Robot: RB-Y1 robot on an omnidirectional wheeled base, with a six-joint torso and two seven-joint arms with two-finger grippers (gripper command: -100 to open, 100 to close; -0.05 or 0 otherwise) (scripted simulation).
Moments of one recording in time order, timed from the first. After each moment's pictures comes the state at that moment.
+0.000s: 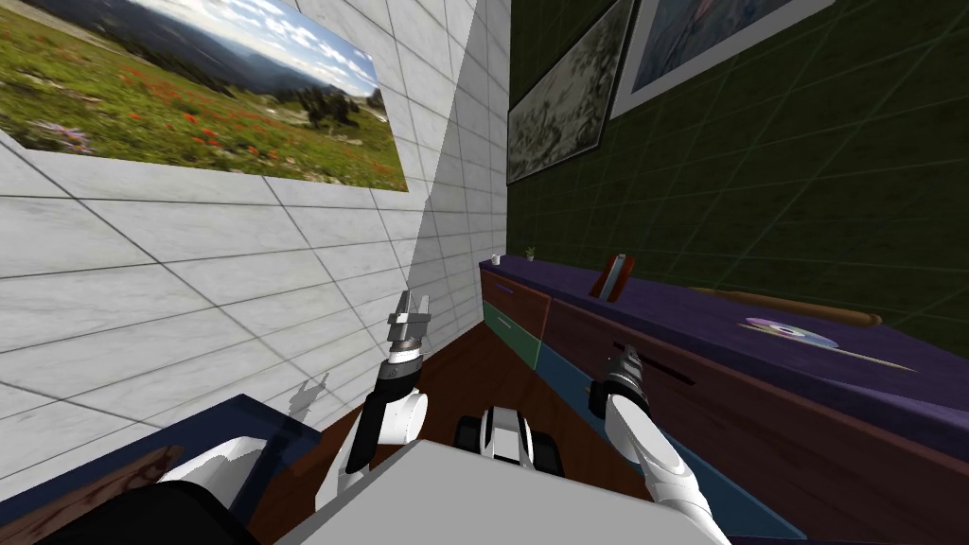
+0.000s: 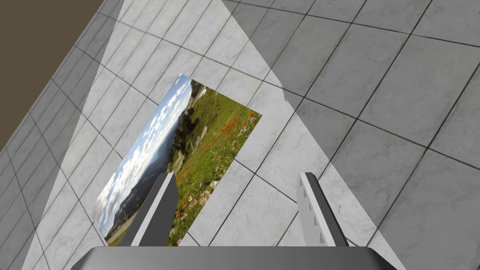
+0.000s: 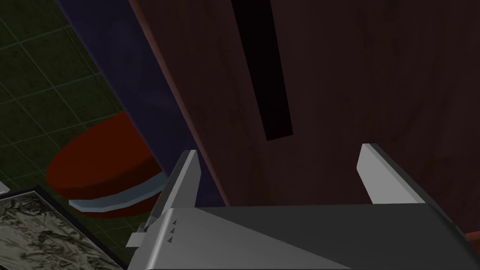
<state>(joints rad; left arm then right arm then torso) 0.52 0.03 -0.01 -2.33 0.08 -0.49 0.12 0.13 -0.22 -0.01 -1.50 1.44 0.63 1.18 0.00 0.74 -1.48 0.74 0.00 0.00</state>
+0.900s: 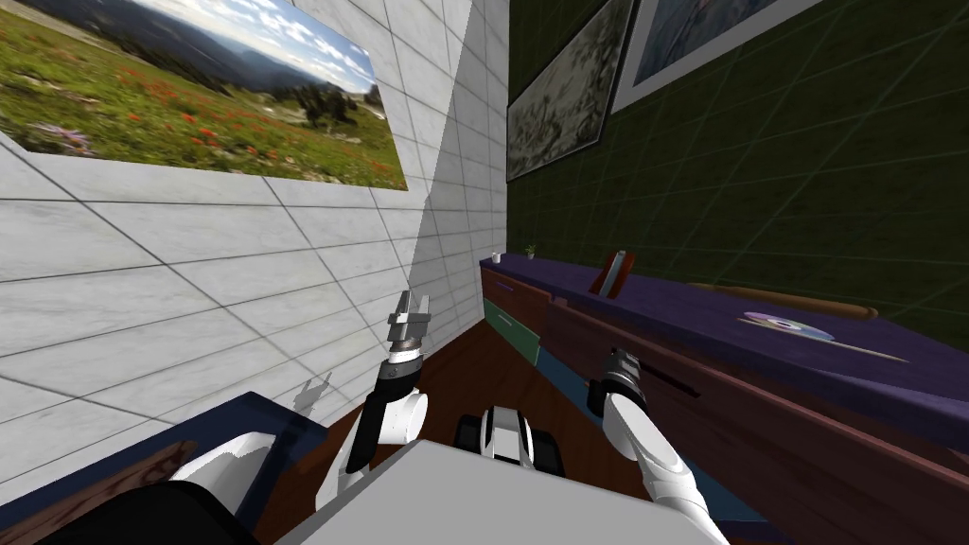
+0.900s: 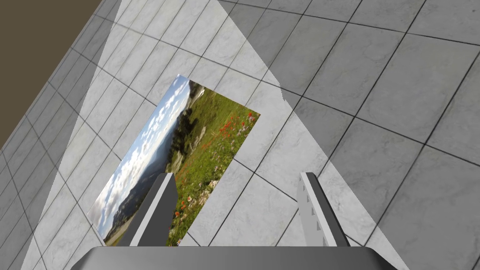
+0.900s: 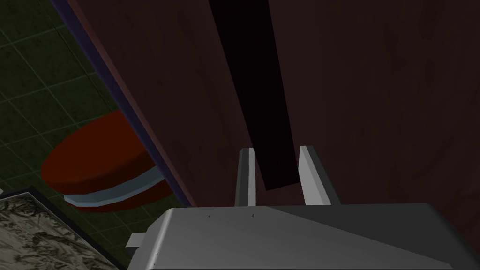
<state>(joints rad) 0.52 0.03 -0.01 -2.33 0.08 -0.49 0.12 0.12 -0.21 -0.01 -1.51 1.43 0.62 1.20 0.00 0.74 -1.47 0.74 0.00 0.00</state>
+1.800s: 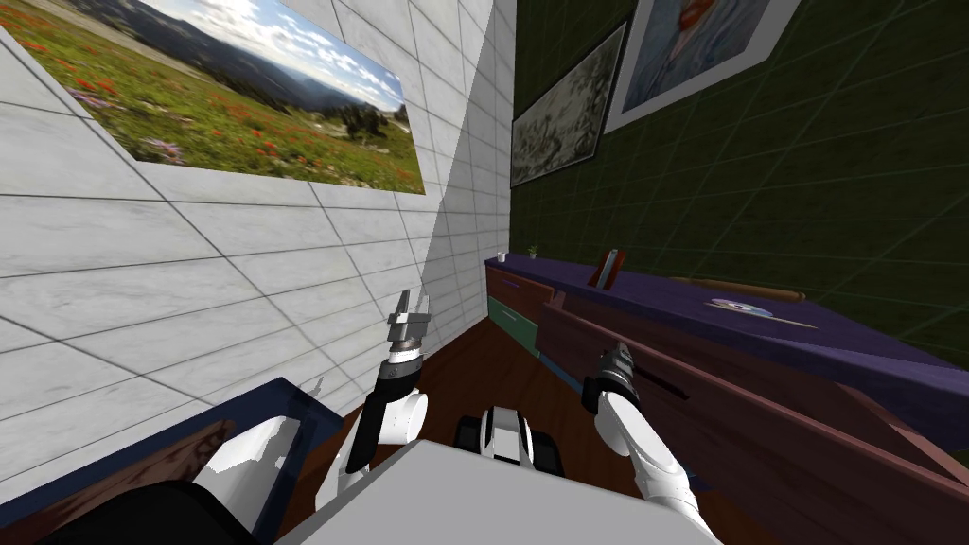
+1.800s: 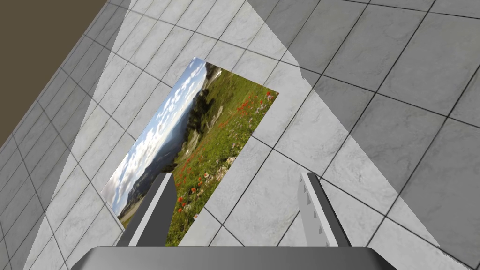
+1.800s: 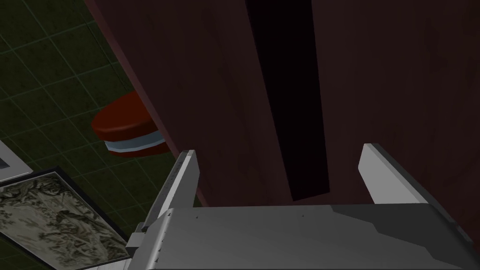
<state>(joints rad) 0.52 0.03 -0.01 -2.33 0.08 -0.49 0.12 0.14 -0.17 0.00 -1.56 1.40 0.62 1.28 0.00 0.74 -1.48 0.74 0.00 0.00</state>
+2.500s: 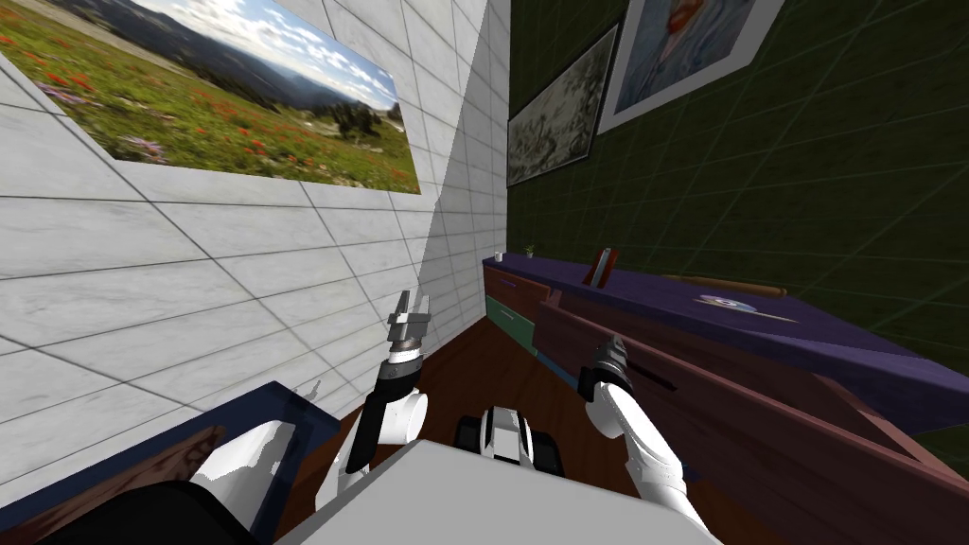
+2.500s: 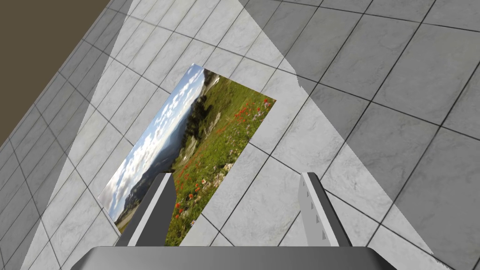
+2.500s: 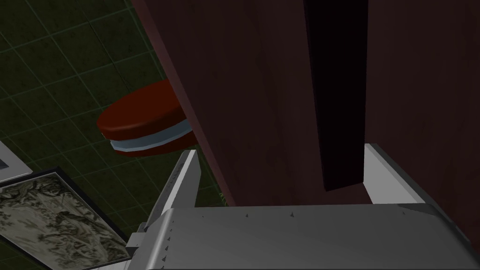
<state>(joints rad) 0.52 0.03 -0.01 -2.33 0.08 -0.49 0.12 0.11 -0.13 -0.02 -1.64 1.29 0.62 1.46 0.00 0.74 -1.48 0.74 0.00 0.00</state>
